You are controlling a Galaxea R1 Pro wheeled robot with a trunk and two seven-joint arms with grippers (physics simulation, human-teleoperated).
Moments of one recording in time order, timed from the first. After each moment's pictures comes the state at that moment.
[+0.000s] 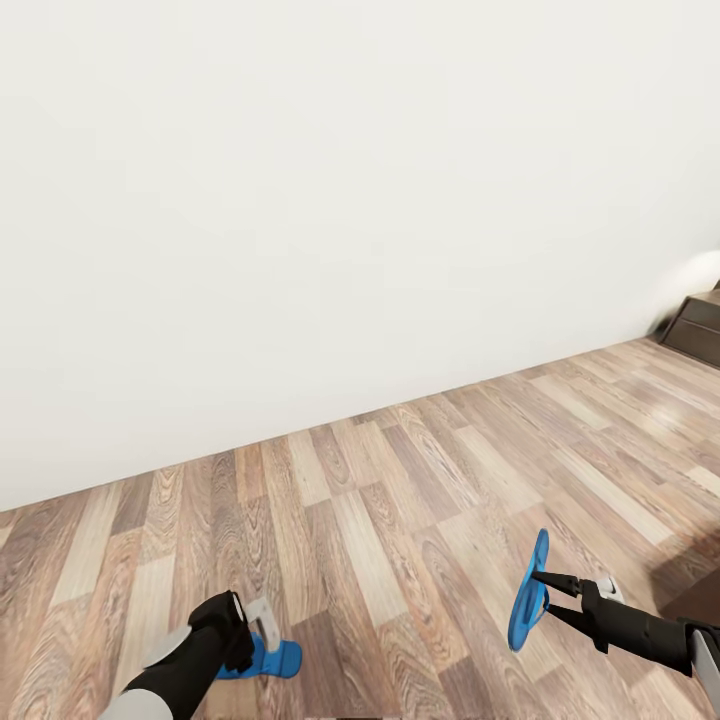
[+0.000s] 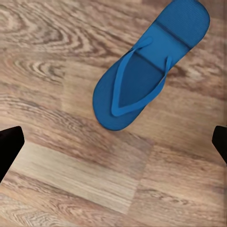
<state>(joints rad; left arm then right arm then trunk) -0.49 -0.01 -0.11 -0.66 -1.06 0.49 -0.52 -0.42 -0.33 -0.55 -0.70 -0.07 1.04 1.16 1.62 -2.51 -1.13</state>
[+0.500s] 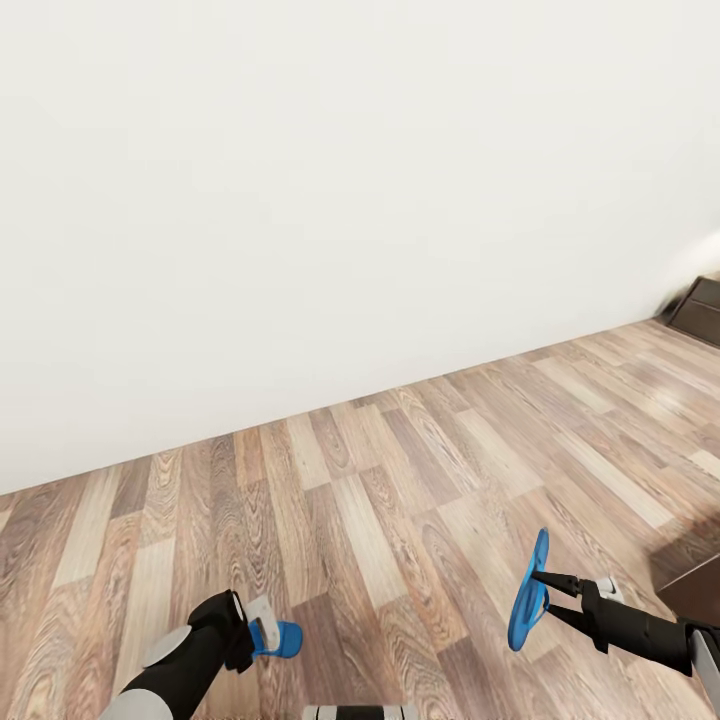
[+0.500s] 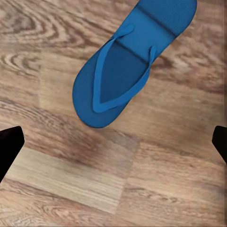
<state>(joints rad) -0.49 -0.01 -0.10 -0.66 -1.05 0.49 -0.52 -0.42 -0.33 -0.55 -0.70 -0.07 1.04 1.16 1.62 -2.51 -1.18</state>
